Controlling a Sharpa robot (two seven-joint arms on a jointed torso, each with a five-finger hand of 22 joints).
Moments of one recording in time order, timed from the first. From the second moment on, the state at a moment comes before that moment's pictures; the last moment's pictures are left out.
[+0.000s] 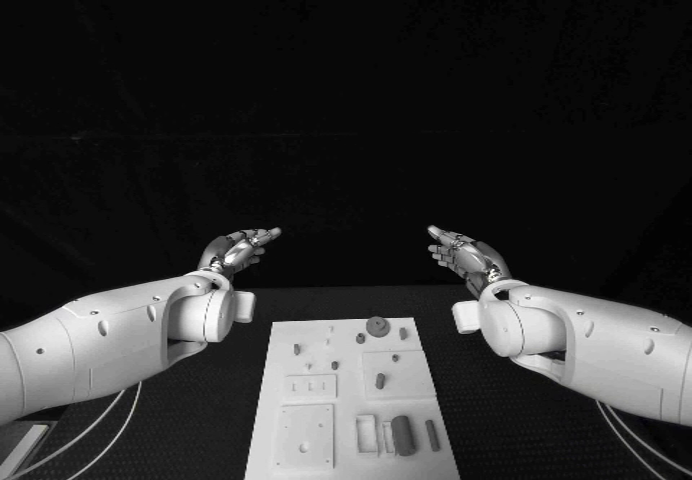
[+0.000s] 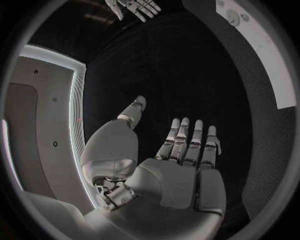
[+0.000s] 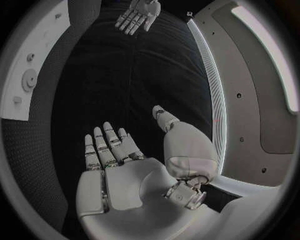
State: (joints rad) left arm 1.31 -0.73 -0.21 1.22 0.03 -0.57 0.32; left_hand 0.90 -0.12 0.37 -0.19 0.05 0.45 0.09 0.31 0.49 0.64 0.10 0.06 0.07 0.40 0.19 0.26 0.47 0.02 0.30 0.20 0.06 0.61; right arm 1.21 -0.74 -0.10 1.33 -0.02 -0.51 0.34; right_hand 0.80 -0.04 0.43 -0.06 0.04 0.26 0.14 0.23 0.40 0.55 0.24 0.09 0.07 0.27 0.27 0.29 0.31 0.02 0.10 0.24 0.06 0.82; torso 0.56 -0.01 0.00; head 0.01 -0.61
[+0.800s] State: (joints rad) left arm 1.35 -0.77 -0.24 1.20 -0.02 -0.29 0.20; left_hand 1.04 -0.03 0.47 -0.28 0.05 0.65 0.18 0.38 0.51 0.91 0.18 0.18 0.11 0.70 0.21 0.40 0.53 0.02 0.58 0.13 0.15 0.78; right arm 1.31 -0.66 -0.15 1.05 -0.58 -0.18 0.13; right_hand 1.06 -0.09 0.54 -0.29 0.05 0.54 0.17 0.36 0.48 0.87 0.22 0.19 0.10 0.73 0.20 0.50 0.42 0.19 0.56 0.22 0.18 1.28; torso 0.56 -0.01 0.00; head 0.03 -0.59
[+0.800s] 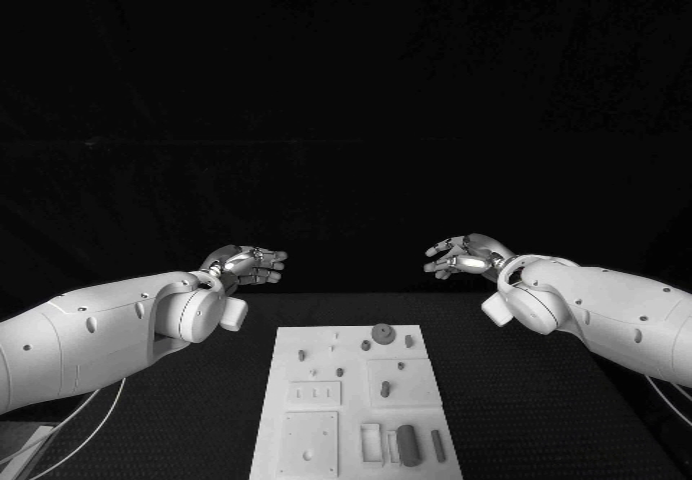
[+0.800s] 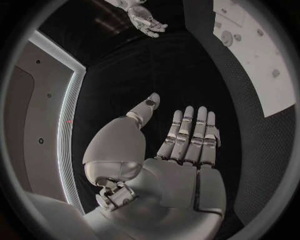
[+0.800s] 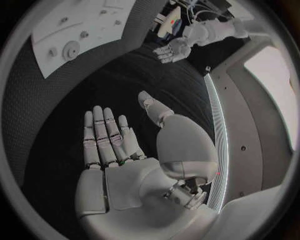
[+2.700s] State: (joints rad) left arm 1.39 -0.89 -0.24 1.50 -0.12 -0.22 0.25; left_hand 1.14 -0.02 0.47 -0.29 0.05 0.74 0.18 0.37 0.47 0.97 0.17 0.17 0.09 0.80 0.17 0.39 0.54 0.04 0.72 0.08 0.13 0.75; right arm 1.22 -0.50 -0.15 1.00 -1.56 -0.19 -0.04; right_hand 1.13 -0.10 0.45 -0.29 0.05 0.79 0.16 0.30 0.46 1.09 0.03 1.21 1.14 1.20 -0.06 1.49 0.95 0.24 1.15 -0.02 0.92 1.31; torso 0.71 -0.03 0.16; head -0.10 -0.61
